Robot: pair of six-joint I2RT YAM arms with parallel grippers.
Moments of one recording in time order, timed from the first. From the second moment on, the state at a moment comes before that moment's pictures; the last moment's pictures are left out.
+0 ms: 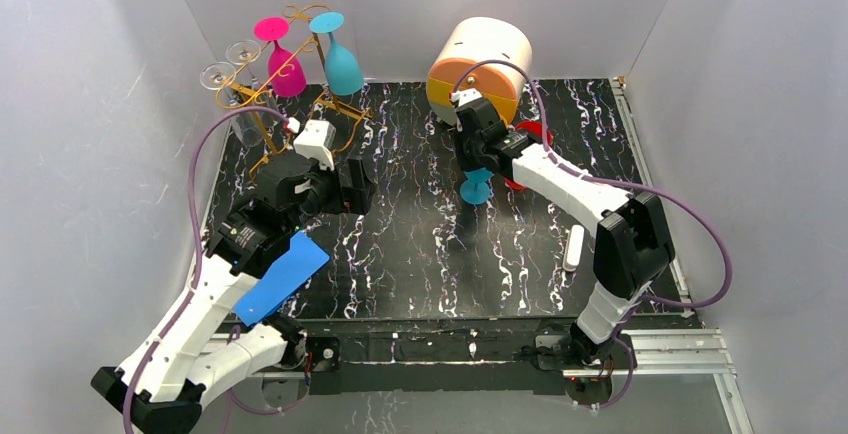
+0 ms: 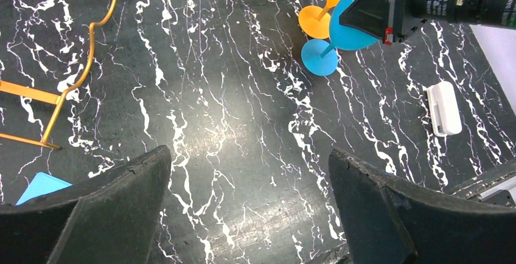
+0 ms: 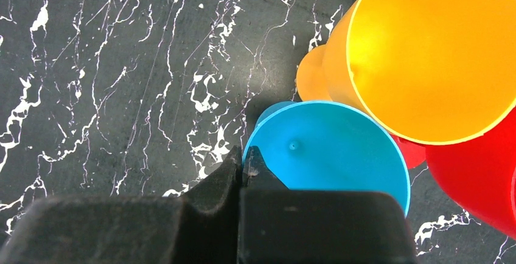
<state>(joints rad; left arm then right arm) -0.56 0.87 1.06 -0.62 -0.11 -0.31 0.66 1.71 1.41 -0.48 0.18 0.21</state>
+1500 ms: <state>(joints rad) -0.56 0.89 1.07 -0.64 -0.12 -0.29 0.77 1.89 1.65 -0.53 0.15 0.05</state>
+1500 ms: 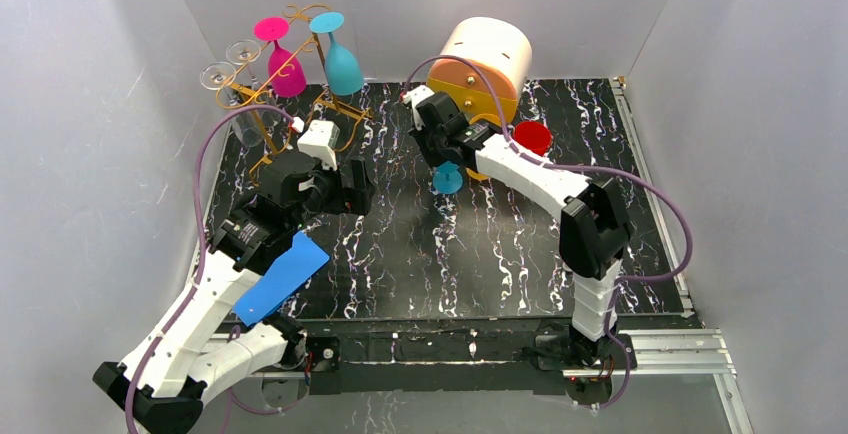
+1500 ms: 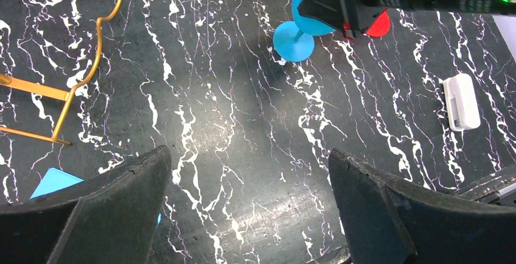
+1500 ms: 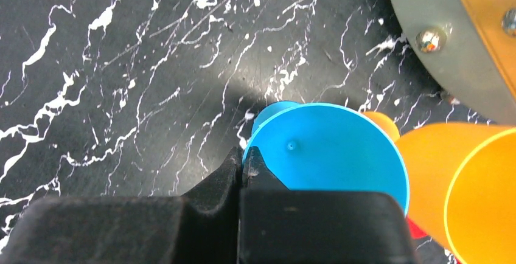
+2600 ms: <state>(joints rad) -0.56 1.03 1.29 -0.71 -0.16 -0.29 0.71 2.00 2.02 -0.70 0.10 -0.02</state>
